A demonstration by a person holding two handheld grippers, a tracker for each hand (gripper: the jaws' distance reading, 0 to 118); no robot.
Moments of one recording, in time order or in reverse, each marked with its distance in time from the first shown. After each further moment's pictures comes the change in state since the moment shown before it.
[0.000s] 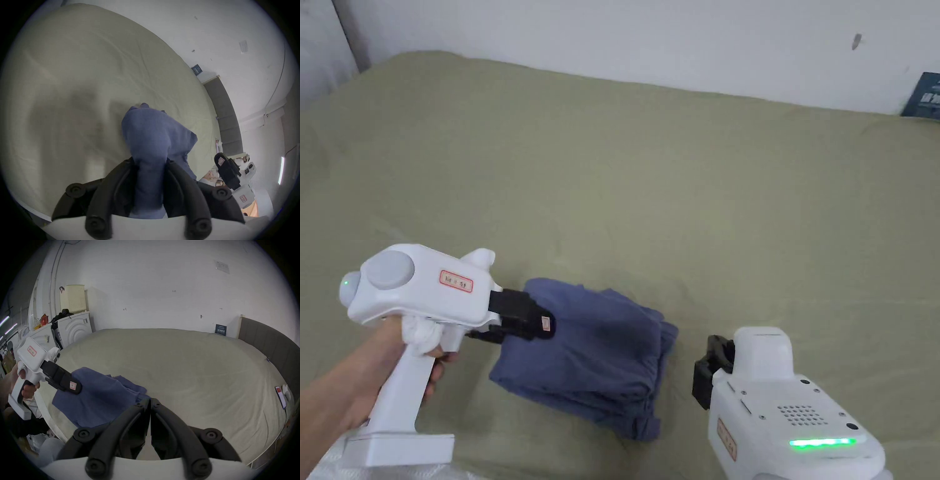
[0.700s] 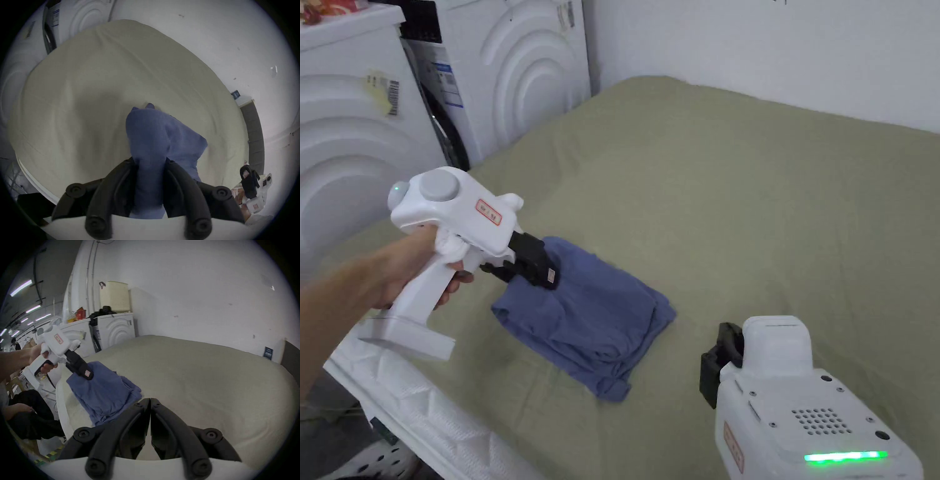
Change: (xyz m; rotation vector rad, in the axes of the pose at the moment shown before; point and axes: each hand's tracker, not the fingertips) left arm -0.210 0.126 0.181 0.075 0.335 0.110; right arm -0.221 0.068 -0.117 0.069 0.381 0.154
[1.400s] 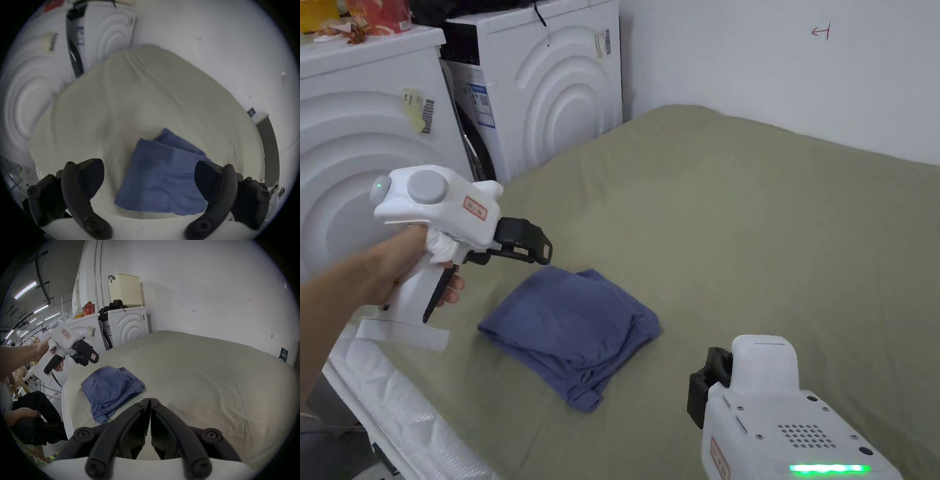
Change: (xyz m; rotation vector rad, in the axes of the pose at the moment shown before) left arm -0.032 0.011 0.032 0.285 0.193 0.033; right arm -0.006 0.014 -0.030 -0.044 0.052 -0.020
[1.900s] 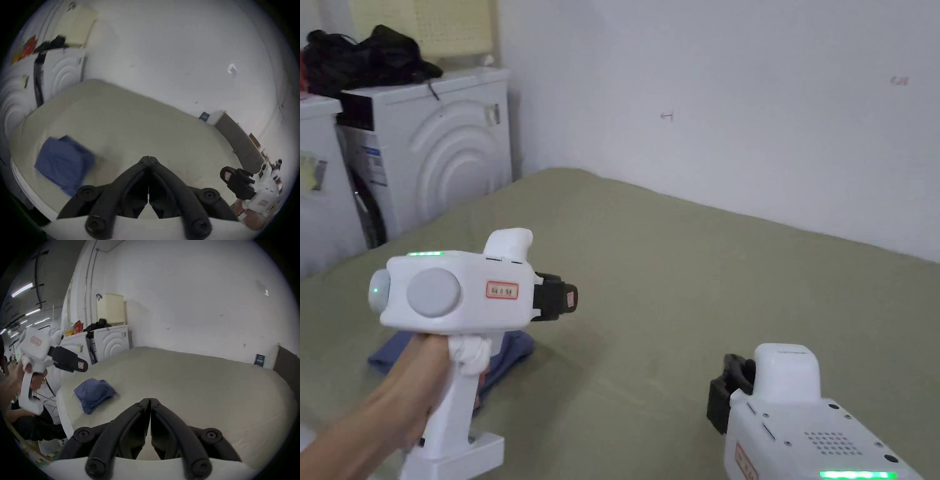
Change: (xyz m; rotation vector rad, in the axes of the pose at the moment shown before) left arm 0.295 -0.154 0.125 0.325 -0.384 -0.192; right arm 0.113 0.016 0.220 0.168 -0.263 0.005
